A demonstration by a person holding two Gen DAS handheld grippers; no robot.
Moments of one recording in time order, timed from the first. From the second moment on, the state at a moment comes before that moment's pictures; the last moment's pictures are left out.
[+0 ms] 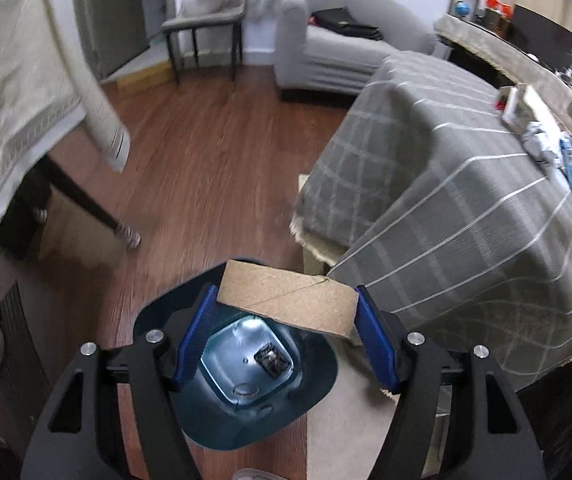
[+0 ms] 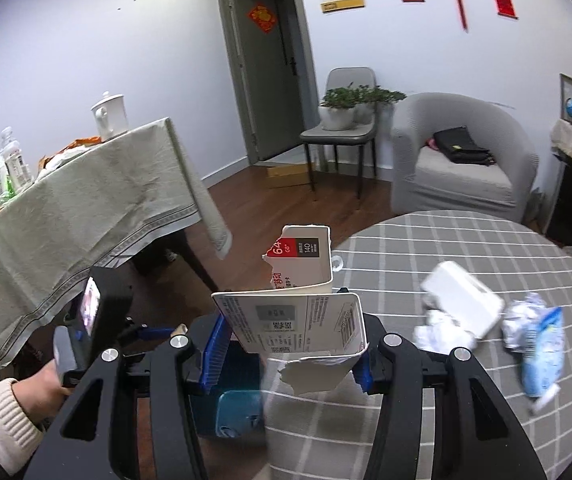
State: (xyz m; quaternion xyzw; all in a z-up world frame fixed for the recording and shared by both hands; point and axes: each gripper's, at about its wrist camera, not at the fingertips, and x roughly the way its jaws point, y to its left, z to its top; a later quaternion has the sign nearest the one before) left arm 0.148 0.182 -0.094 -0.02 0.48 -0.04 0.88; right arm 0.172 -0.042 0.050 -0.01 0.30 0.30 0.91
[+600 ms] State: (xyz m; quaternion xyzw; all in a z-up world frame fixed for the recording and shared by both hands) left arm 0.128 0.250 -0.191 -0.05 0.60 0.01 0.80; right arm 0.175 0.086 -0.019 -0.06 0.37 0.38 0.84
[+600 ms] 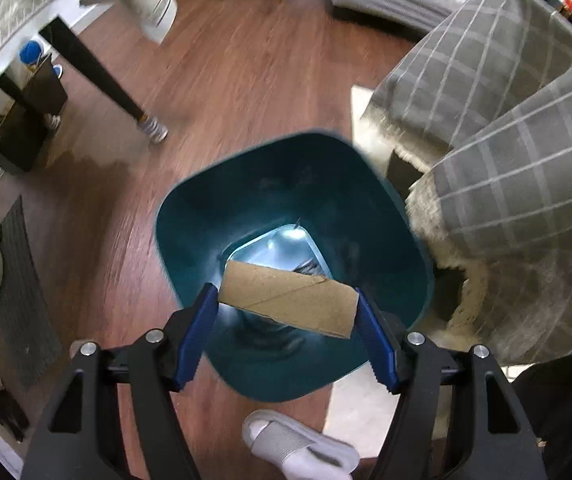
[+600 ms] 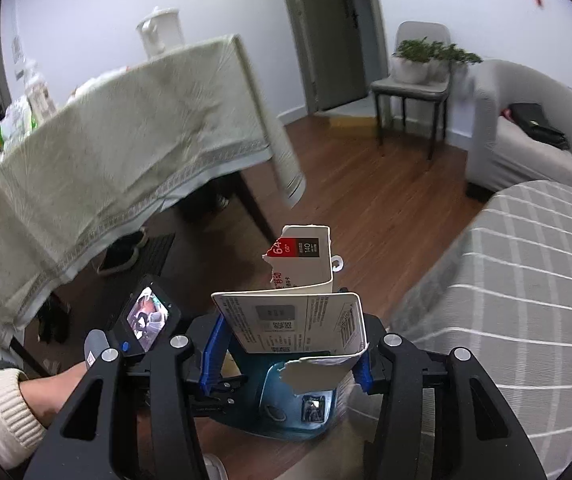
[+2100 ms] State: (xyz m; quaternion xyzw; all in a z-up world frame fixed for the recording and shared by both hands) left arm 0.091 0.307 -0.092 -0.16 0.48 0.03 0.86; right arm 0.195 0.164 -0.165 -0.10 0.51 0.36 0.77
